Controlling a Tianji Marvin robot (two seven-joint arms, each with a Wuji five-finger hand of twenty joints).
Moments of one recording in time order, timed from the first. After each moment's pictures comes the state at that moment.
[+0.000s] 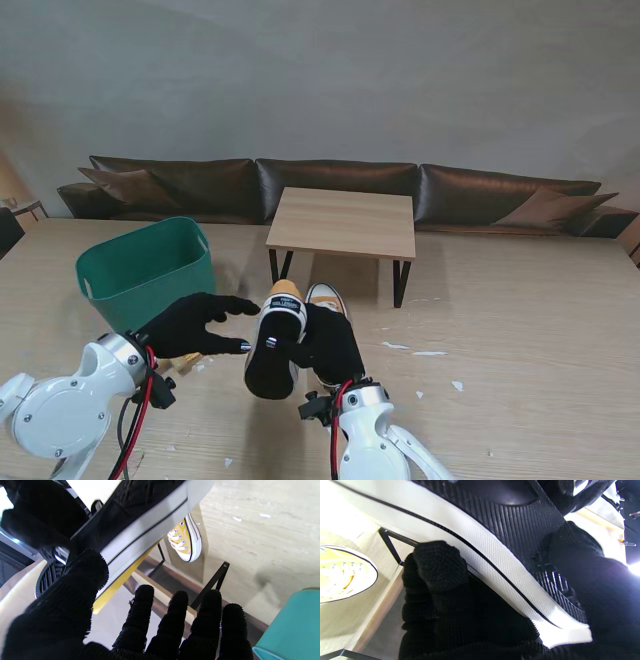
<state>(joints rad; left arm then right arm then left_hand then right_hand) 1.84 -1.04 -1.51 -2.05 0.40 0.00 -0.37 -1.60 -1.29 0.83 -1.69 -0.28 -0.07 -0.56 0.65 -0.59 0.64 -0.14 0.67 0.13 0.17 0.36 0.70 0.31 0.12 0.41 0.55 0.38 0.24 0.51 0.11 0.37 0.70 0.70 0.47 -0.88 1.12 -0.39 0.95 0.20 0.92 0.47 1.25 0.21 0.51 0.64 1.31 0.18 1.00 0.65 0.71 0.25 1.23 0.53</state>
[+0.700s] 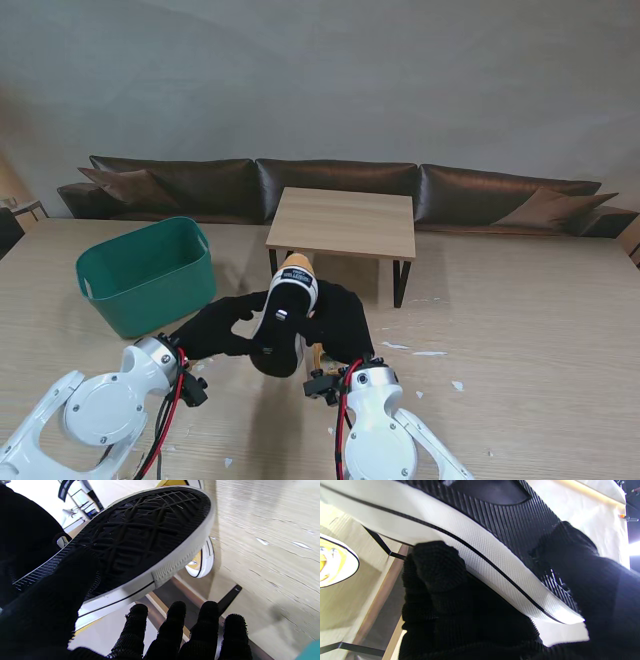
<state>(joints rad) 1.73 -1.05 -1.36 -1.88 0.29 -0.02 -0.27 -1.60 -1.30 0.87 -1.78 -0.20 -0.01 -0.56 0.52 -0.70 0.86 -0.14 0.46 0.09 0.04 0.16 0.55 0.30 0.09 0.36 0.41 0.34 0.15 0.47 0.10 0.35 0.32 0.77 0.49 -0.88 1.12 -0.39 0.95 0.20 0.92 0.47 1.25 0.22 0.51 0.64 1.31 0.19 1.00 0.65 0.71 0.25 1.23 0.54</state>
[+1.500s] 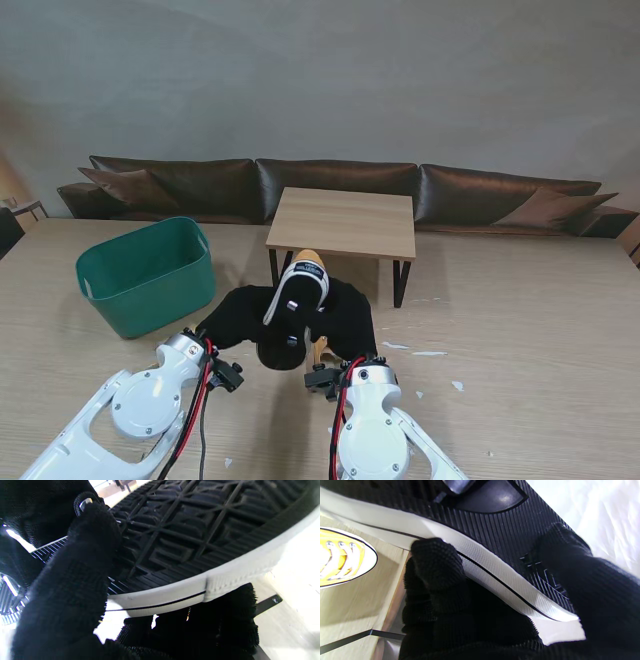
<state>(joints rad) 1.63 -1.12 -1.22 -1.75 0.13 -0.06 -0.05 -1.59 -1.34 0.88 -1.75 -0.13 0.03 -0.64 0.86 -0.90 0.47 -0.15 0.86 0.19 0.75 0.64 1.23 0.30 0.28 0.82 1.07 0.40 0.61 0.63 0.61 0.44 1.25 0.68 0.52 -0.87 1.13 -0.39 0.93 0.21 0.92 0.47 1.24 0.24 0.45 0.65 1.31 0.21 0.97 0.64 0.62 0.27 1.20 0.54</state>
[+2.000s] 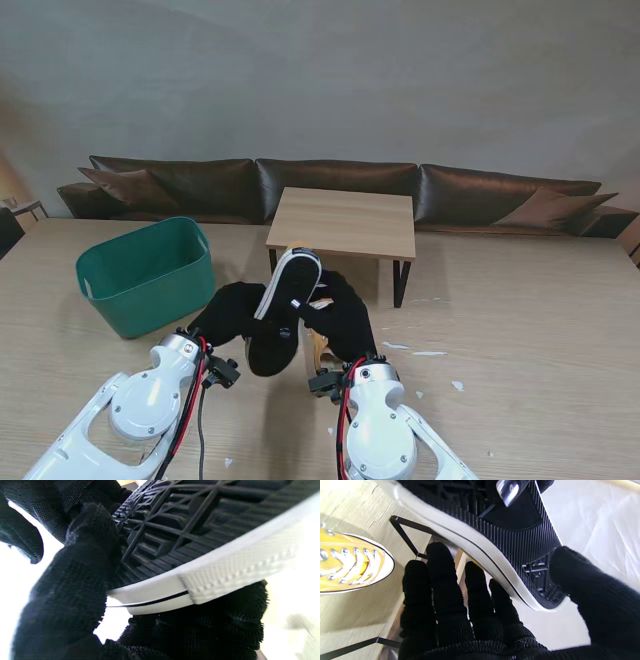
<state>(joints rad) 1.65 -1.15 -1.25 -1.76 0.14 -0.01 0.02 -1.58 -1.32 0.90 -1.73 -0.13 0.04 -0.54 0.86 -0.89 0.47 -0.20 0.90 0.29 0.79 0.59 1.31 0.31 0.34 0.79 1.16 0.39 0.78 0.62 0.82 0.45 1.37 0.60 0.38 -0.65 1.09 -0.17 0.40 0.25 0.58 0.43 0.76 0.22 0.56 0.49 0.91 0.31 0.60 0.57 0.52 0.32 1.00 0.54</state>
